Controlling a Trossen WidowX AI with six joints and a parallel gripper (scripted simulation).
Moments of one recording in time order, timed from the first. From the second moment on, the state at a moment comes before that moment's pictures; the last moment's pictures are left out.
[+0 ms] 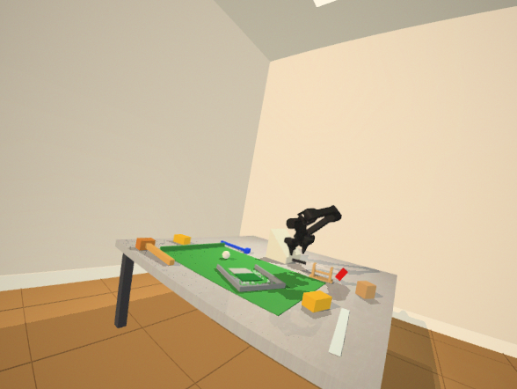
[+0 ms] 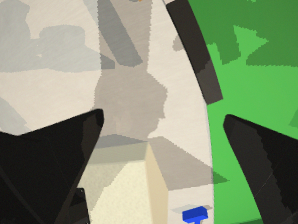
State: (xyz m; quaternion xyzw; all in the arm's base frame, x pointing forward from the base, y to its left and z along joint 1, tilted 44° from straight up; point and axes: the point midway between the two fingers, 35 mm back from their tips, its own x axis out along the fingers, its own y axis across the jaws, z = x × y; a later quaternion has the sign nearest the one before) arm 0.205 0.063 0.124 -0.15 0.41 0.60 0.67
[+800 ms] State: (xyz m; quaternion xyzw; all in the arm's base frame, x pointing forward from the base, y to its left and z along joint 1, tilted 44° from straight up) arm 0.238 0.078 0.137 -0.24 0.14 0.68 0.68
